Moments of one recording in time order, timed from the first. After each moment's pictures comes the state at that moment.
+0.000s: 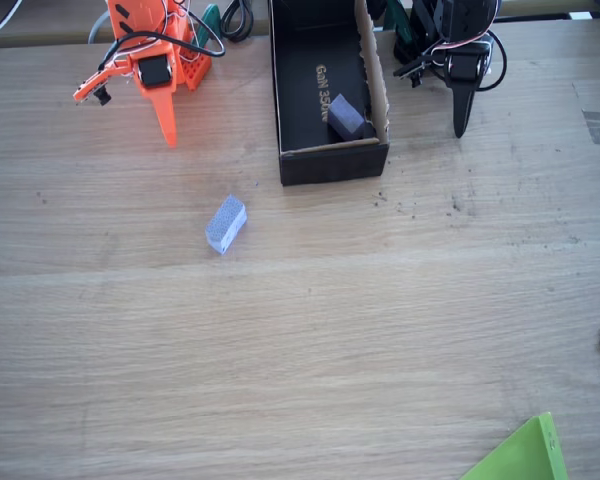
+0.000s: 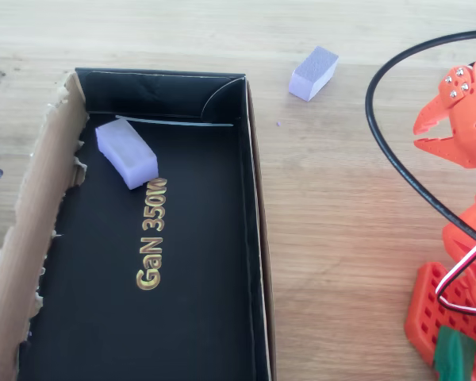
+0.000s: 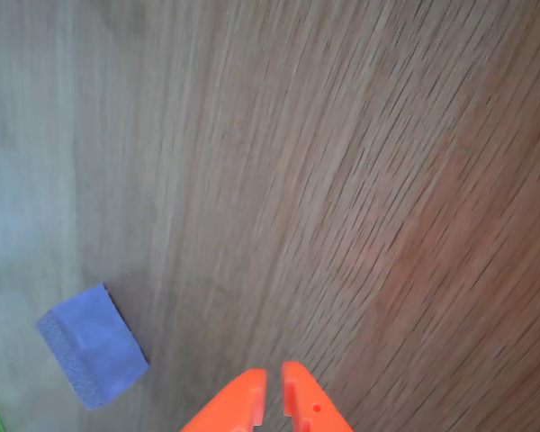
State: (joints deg) arm 78.2 173.8 163.2 73.7 6.6
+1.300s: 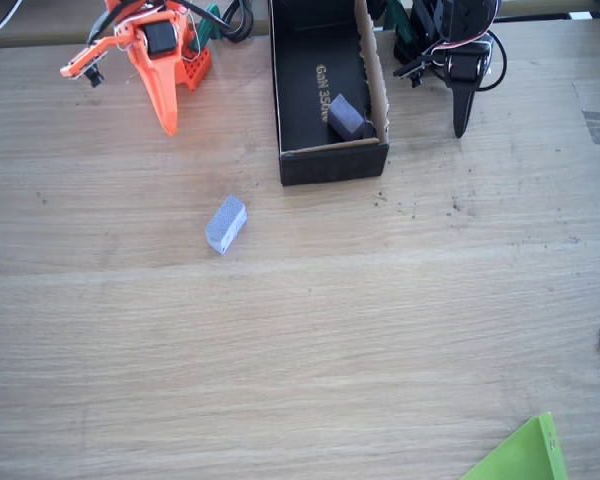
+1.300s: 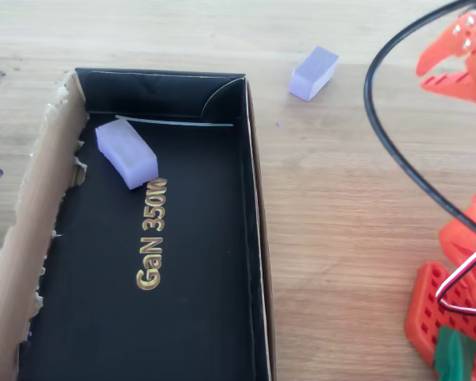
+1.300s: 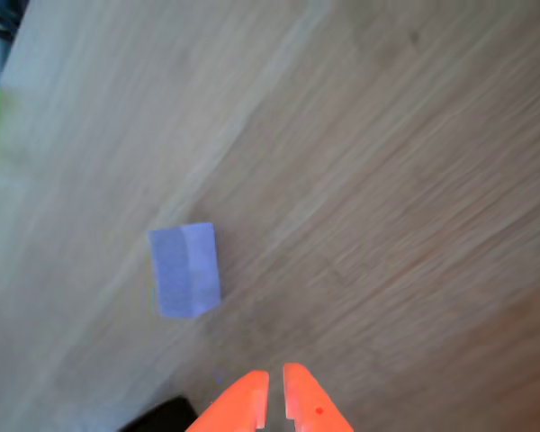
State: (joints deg) arm 72.9 147.9 132.5 78.0 30.6
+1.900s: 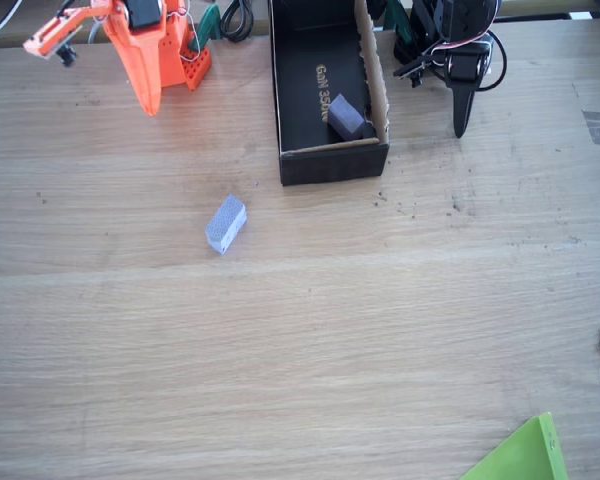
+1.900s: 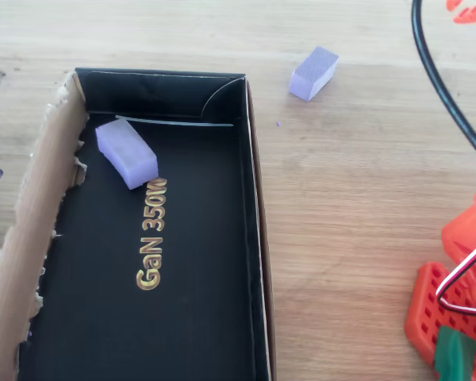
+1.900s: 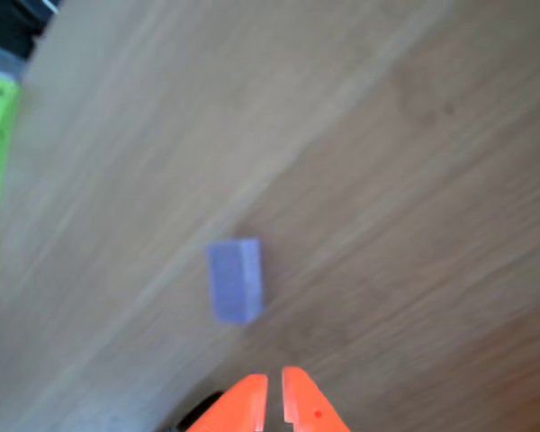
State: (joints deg) arm 74.0 129.1 107.1 85.1 31.8
